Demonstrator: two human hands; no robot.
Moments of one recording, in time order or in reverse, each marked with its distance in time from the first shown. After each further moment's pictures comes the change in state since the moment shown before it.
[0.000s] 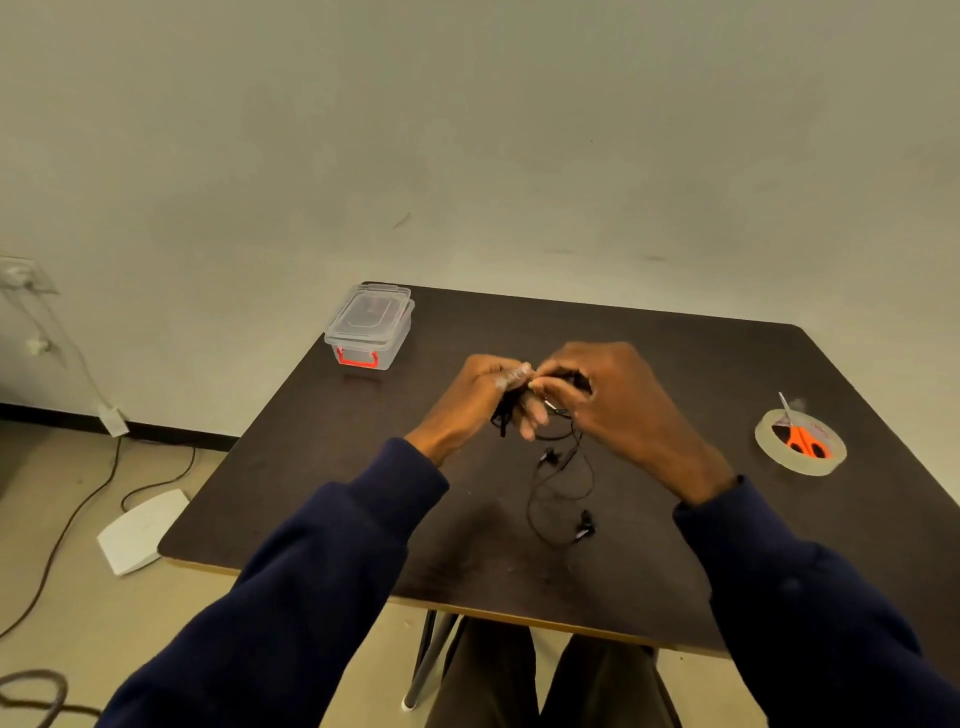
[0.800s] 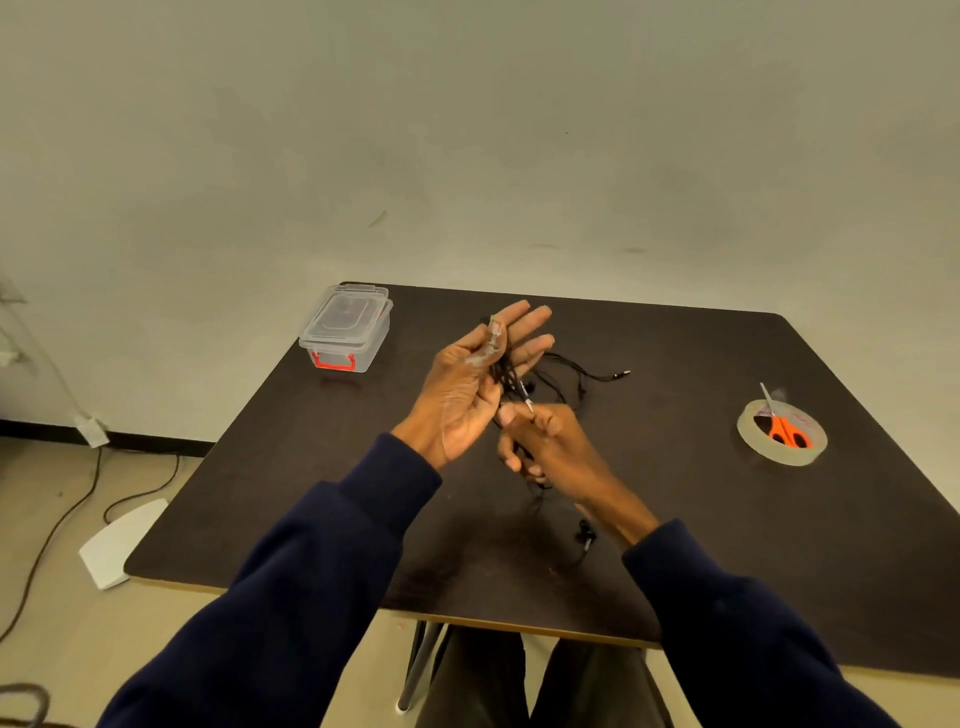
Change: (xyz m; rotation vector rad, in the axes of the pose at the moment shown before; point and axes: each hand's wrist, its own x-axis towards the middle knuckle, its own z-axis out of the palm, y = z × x) left_hand 0.022 0.005 0.020 -0.871 0.014 0.002; right_hand -0.031 0.008 0.065 0.859 -0.085 0.410
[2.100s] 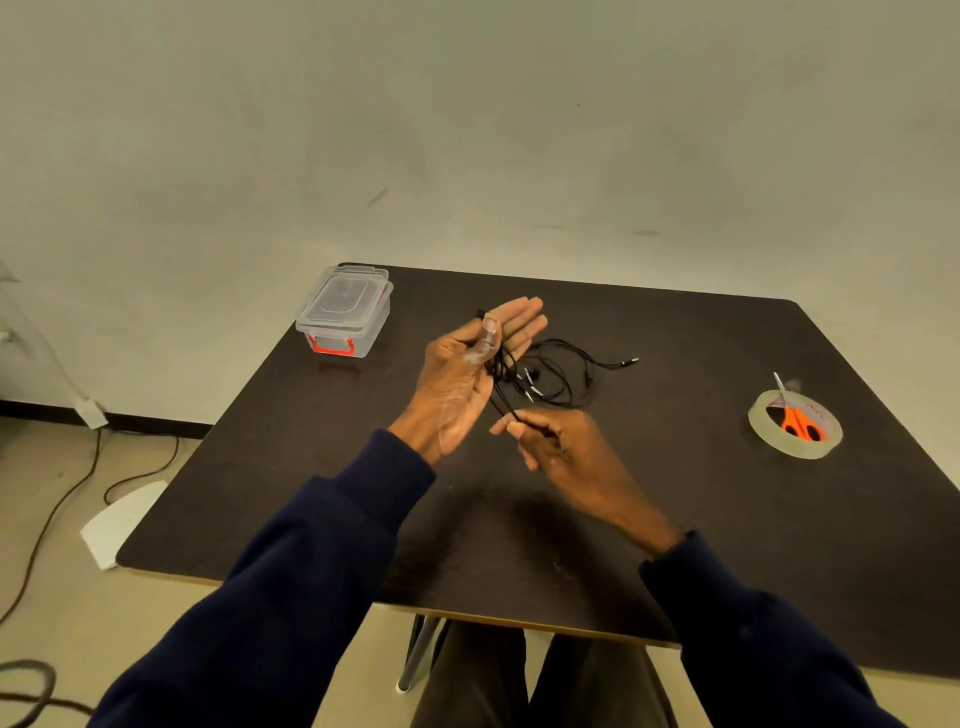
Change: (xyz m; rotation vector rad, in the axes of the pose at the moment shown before) left_hand 0.009 -0.011 -0.028 0.199 -0.024 0.111; right_hand -0.007 0.017 -0.011 -0.470 -0.001 -0.190
